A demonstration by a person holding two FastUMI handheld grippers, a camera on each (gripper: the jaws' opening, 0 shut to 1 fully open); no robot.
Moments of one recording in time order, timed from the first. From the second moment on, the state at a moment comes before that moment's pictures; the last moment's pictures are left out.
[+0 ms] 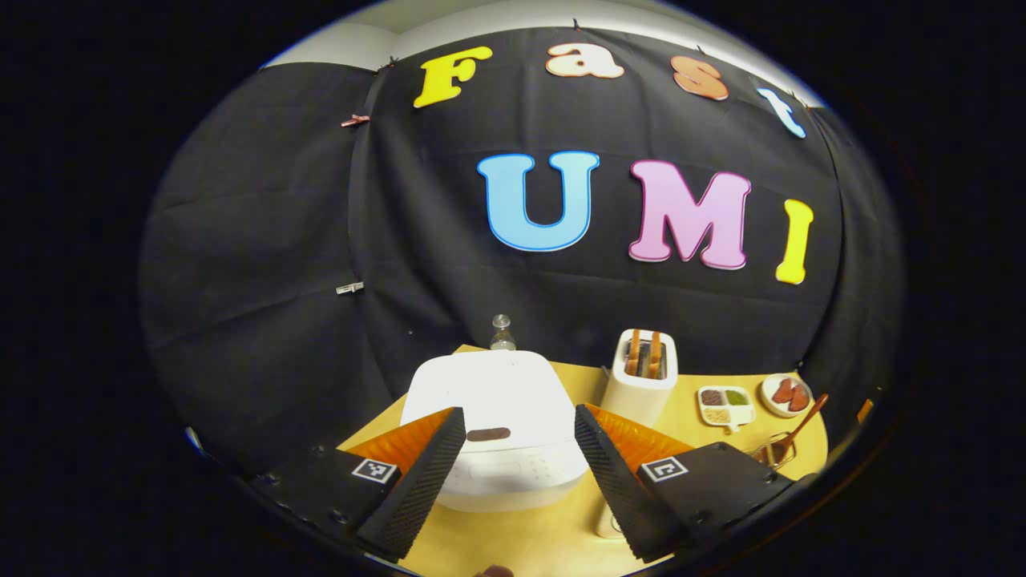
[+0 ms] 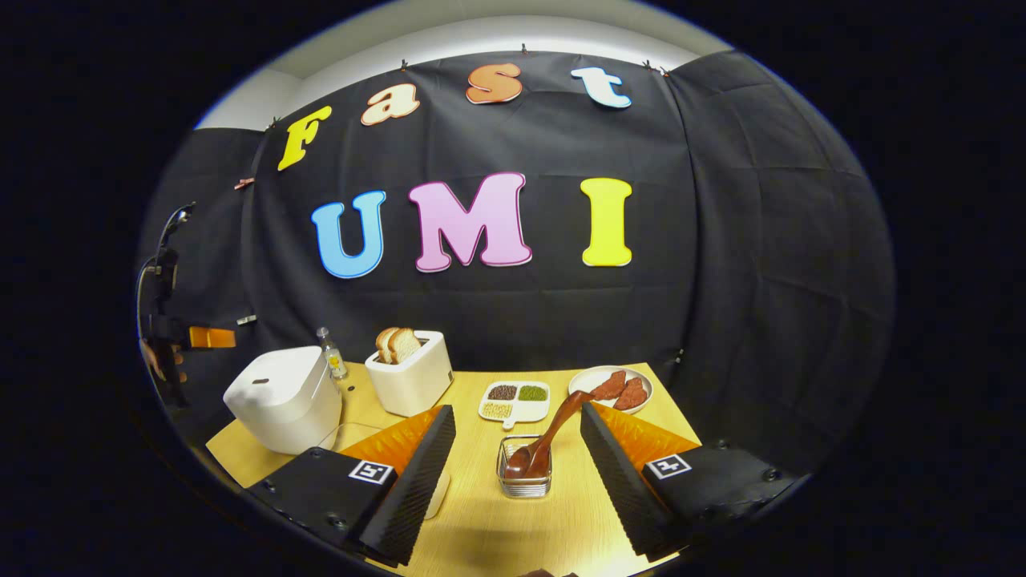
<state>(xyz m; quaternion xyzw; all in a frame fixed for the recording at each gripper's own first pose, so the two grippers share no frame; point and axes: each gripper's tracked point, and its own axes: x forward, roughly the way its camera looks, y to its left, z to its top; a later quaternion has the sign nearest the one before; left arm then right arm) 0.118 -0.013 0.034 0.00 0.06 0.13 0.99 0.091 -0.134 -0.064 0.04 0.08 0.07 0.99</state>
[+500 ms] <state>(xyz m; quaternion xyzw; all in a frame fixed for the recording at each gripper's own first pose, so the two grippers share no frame) 0.014 -0.033 0.059 0.07 0.01 0.02 1.00 0.002 -0.122 0.006 0.04 0.02 0.01 1.00</state>
